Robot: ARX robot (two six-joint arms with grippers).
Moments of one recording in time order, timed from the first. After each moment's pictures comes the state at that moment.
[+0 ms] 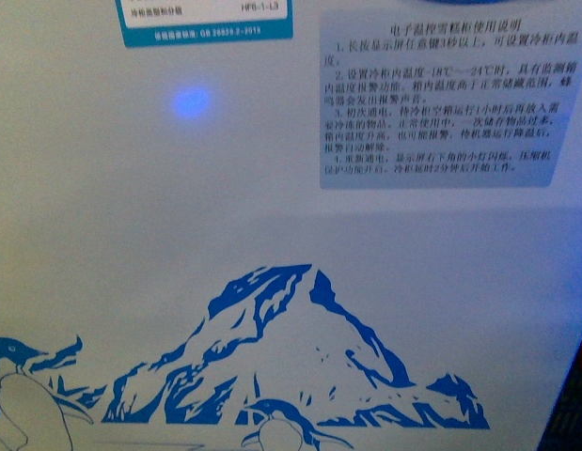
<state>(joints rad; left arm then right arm) 0.00 0.00 0.01 0.00 0.00 0.00 -0.18 2.24 0.88 0.62 0.12 0.19</state>
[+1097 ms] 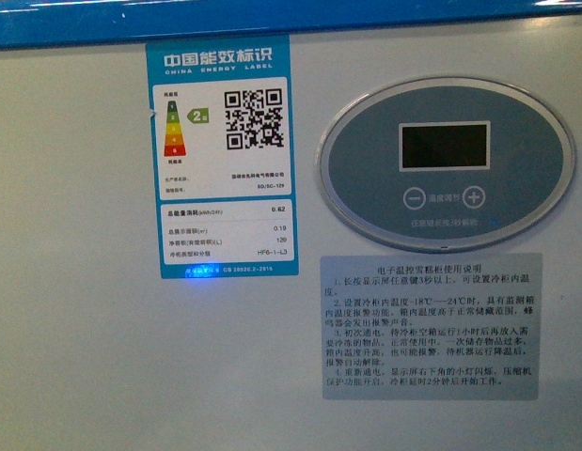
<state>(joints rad) 0.00 0.00 0.01 0.00 0.00 0.00 0.28 0.26 0.28 0.17 0.61 0.04</state>
